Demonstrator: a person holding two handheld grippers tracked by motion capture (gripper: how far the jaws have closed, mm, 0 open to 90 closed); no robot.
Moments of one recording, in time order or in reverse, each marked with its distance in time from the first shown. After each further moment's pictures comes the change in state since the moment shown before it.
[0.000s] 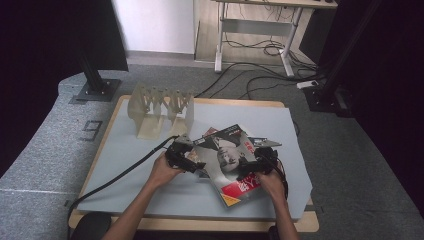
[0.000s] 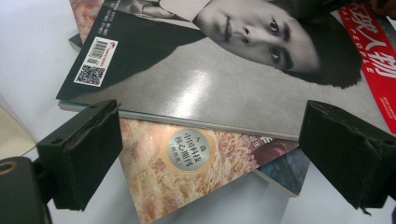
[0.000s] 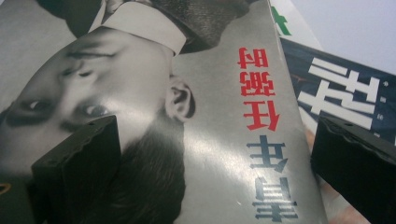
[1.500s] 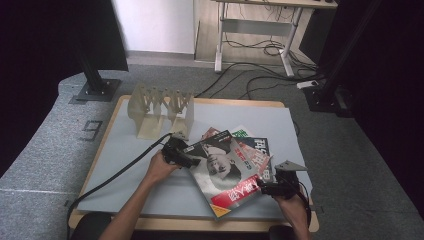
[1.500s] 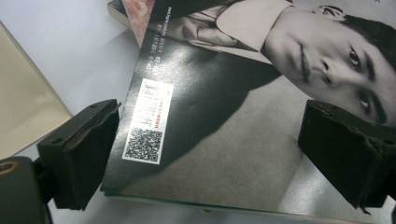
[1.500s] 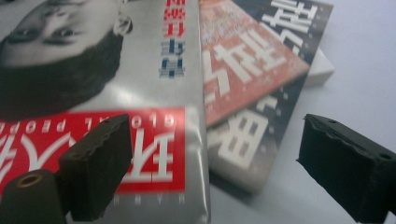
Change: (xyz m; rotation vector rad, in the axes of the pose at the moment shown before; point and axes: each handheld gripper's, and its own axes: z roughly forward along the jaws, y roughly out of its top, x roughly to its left) left arm 0.030 -0.009 0.007 0.045 0.004 -0.063; right arm -0.003 -0.058 -0.078 -0.024 -0.003 0.017
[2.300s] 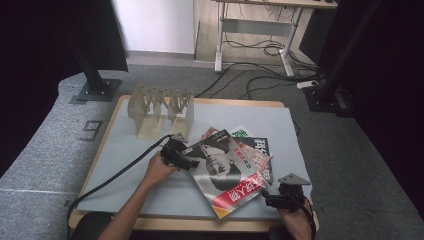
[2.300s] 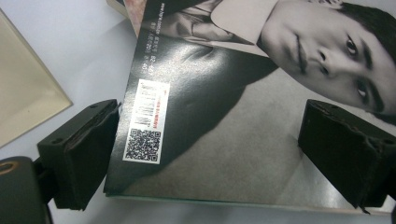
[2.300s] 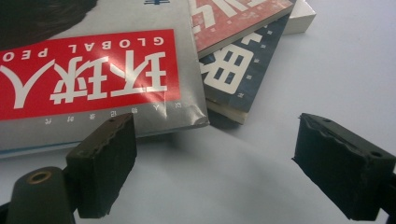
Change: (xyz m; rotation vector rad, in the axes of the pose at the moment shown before) left arm -0.006 -0.005 -0.005 0.019 0.015 0.001; right arm 0.004 -0.035 -0.012 0.033 -0.087 -0.016
